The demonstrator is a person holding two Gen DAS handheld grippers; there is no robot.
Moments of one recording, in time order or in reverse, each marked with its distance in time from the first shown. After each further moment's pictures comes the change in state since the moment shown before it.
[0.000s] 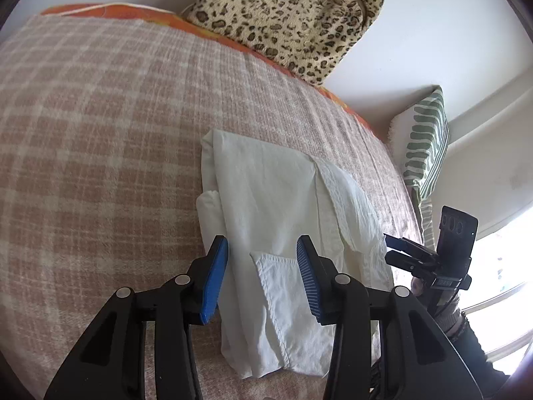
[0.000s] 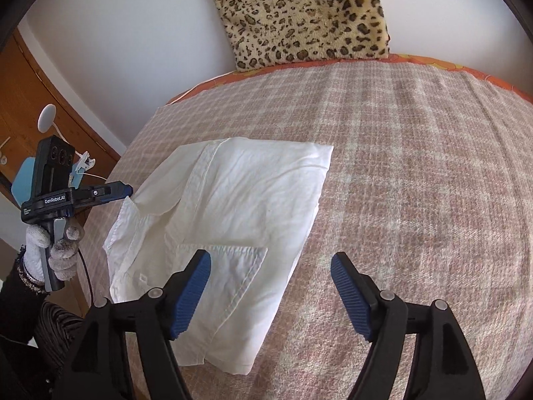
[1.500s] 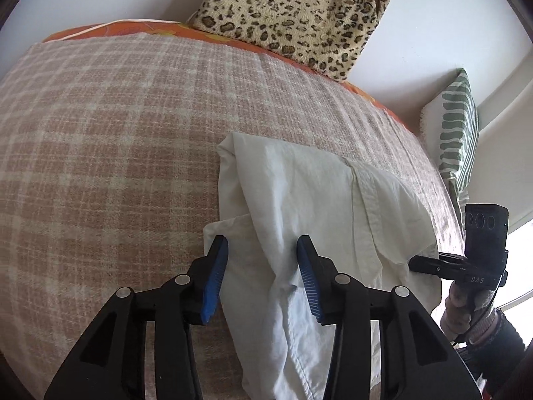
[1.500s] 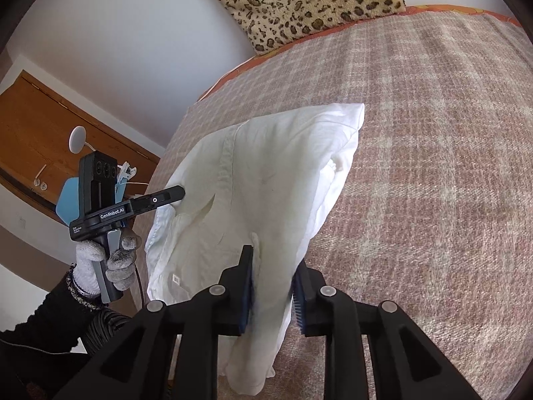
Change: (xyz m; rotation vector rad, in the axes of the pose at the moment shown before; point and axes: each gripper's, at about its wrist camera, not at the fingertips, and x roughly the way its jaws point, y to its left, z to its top) left arm 0.018 -0.015 0.009 0.121 -0.069 0.218; right arm 0.025 -0.025 -0.013 0.097 0.041 0.201
